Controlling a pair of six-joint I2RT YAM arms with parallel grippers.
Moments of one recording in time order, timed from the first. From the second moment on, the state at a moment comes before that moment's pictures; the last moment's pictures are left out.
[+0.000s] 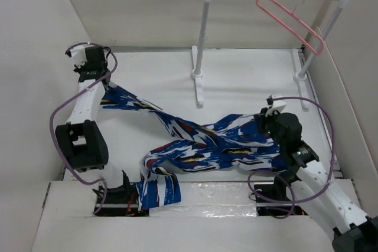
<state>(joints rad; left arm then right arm) 0.10 1.54 1.31 -0.38 -0.64 -0.49 0.38 0.66 0.44 -0.08 0.04 0.08</state>
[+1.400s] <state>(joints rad) 0.22 1.78 1.40 -0.33 -0.53 -0.59 -0.58 0.93 0.29 0.19 -0.29 0.34</state>
